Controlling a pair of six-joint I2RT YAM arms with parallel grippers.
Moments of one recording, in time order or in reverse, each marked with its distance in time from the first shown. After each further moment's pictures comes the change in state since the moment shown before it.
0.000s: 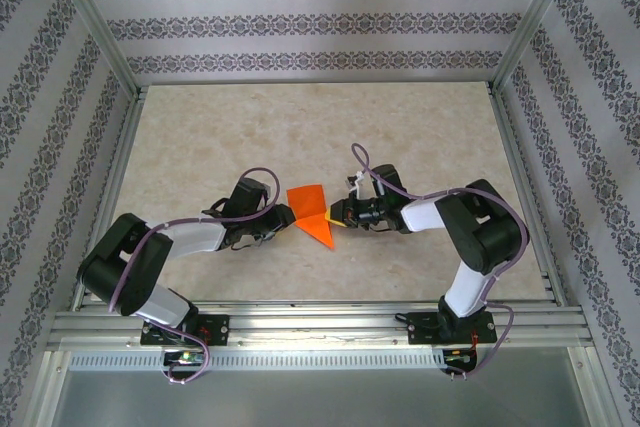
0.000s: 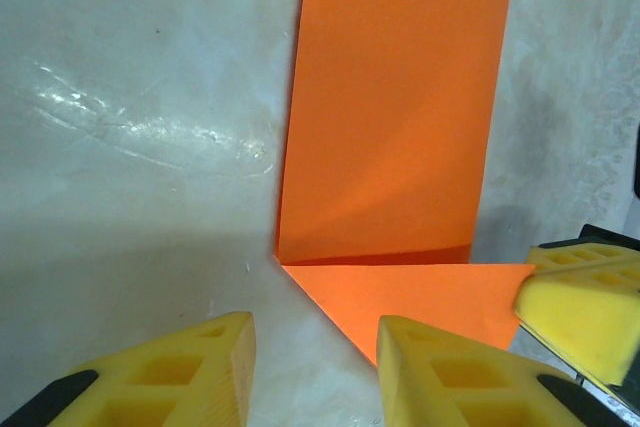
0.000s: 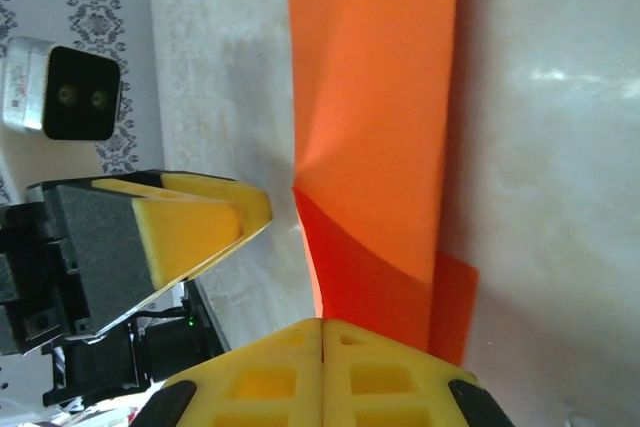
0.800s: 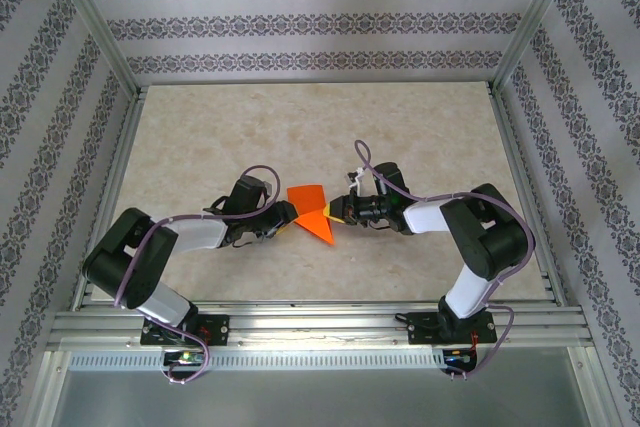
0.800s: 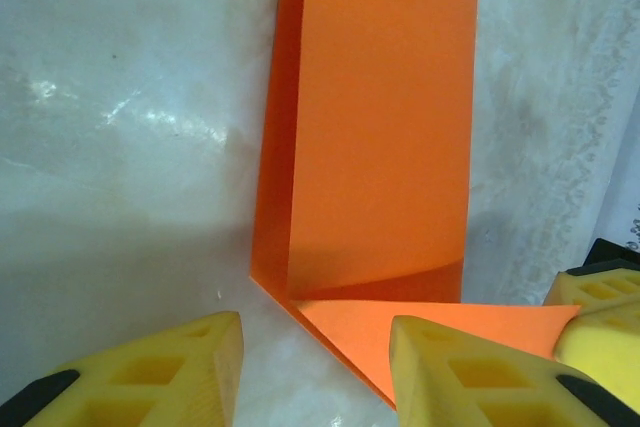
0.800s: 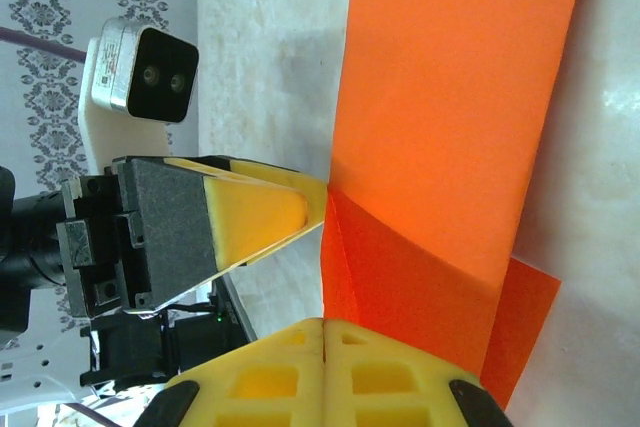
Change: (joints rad) left arm 0.020 0.044 0.009 0.063 0.052 -0.015; right arm -0.002 -0.042 -0.018 0.063 -0.026 0.034
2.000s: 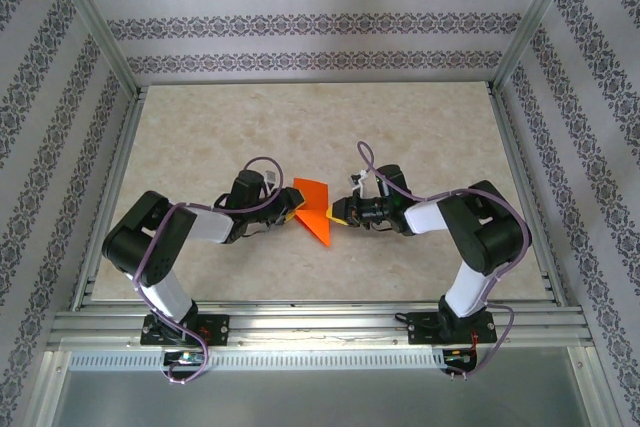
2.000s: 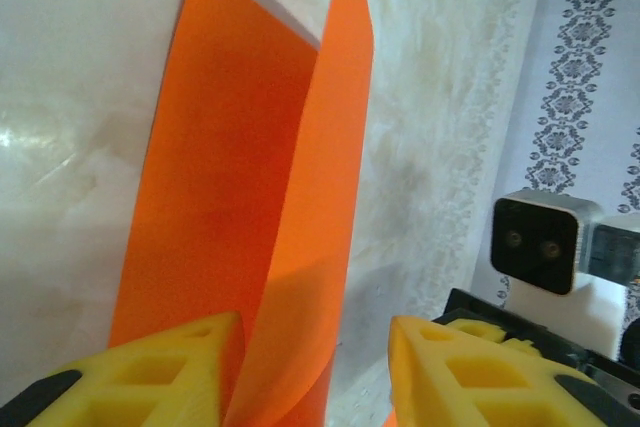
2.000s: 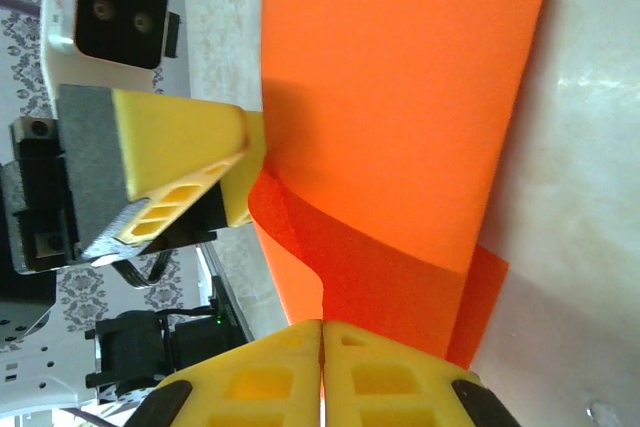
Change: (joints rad) left arm 0.034 0.150 0.011 0.354 0.083 -0.137; right arm -0.024 0.036 -0.017 0.026 -0.015 0.021
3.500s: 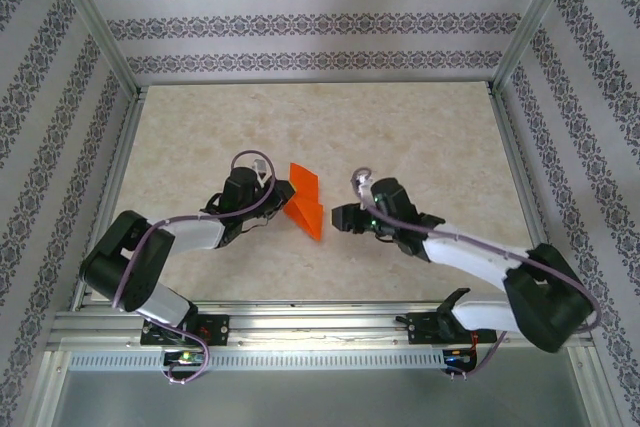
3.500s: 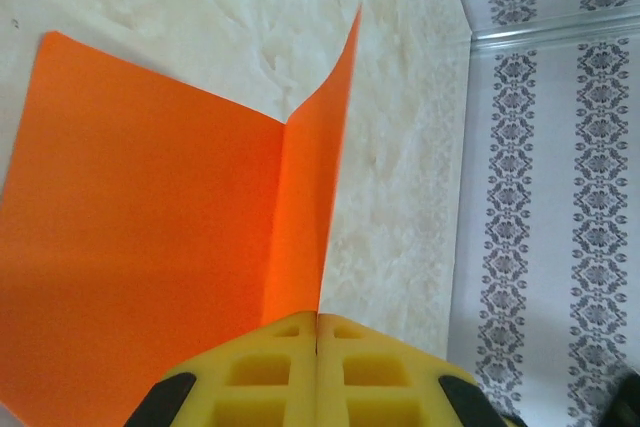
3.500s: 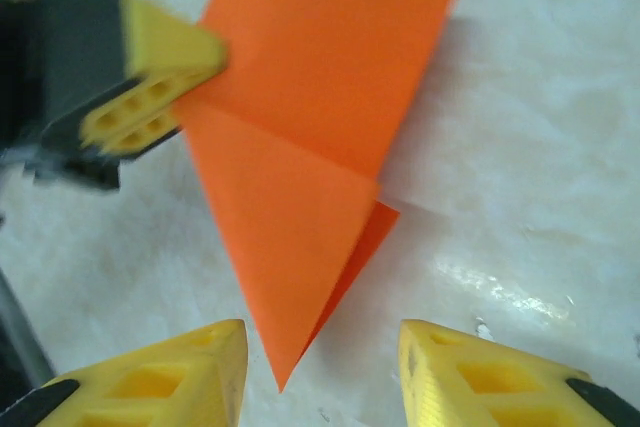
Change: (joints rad) left arm -0.031 -0.183 -0.026 -0.033 -0.197 0.012; right arm 0.274 -0.520 -0.080 -0.373 0.672 -0.433
